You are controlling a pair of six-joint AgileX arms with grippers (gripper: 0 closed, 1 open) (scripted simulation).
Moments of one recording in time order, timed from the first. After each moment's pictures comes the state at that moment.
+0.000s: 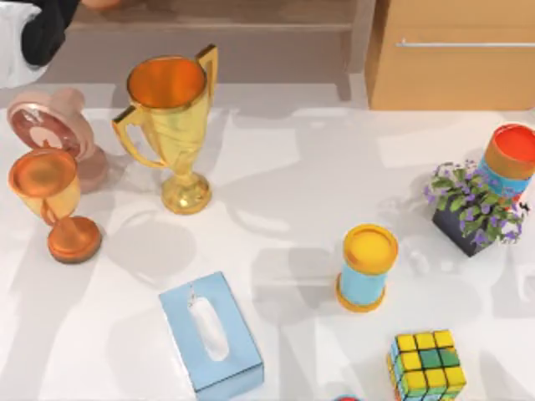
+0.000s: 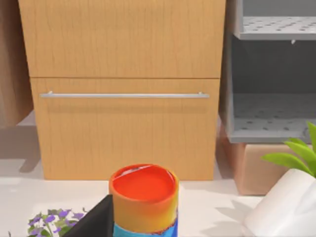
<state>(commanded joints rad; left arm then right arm) -0.18 1.97 1.39 0.48 -0.14 -0.01 0.00 0.00 0.00 0.00 0.00 0.00</state>
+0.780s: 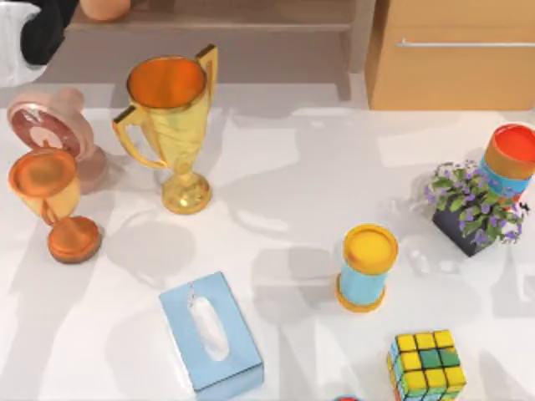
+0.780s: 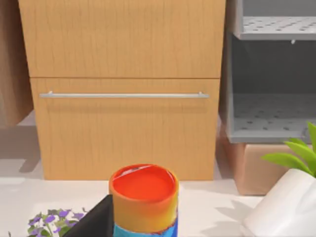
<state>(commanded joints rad) -0.18 1.97 1.39 0.48 -0.14 -0.01 0.00 0.00 0.00 0.00 0.00 0.00</state>
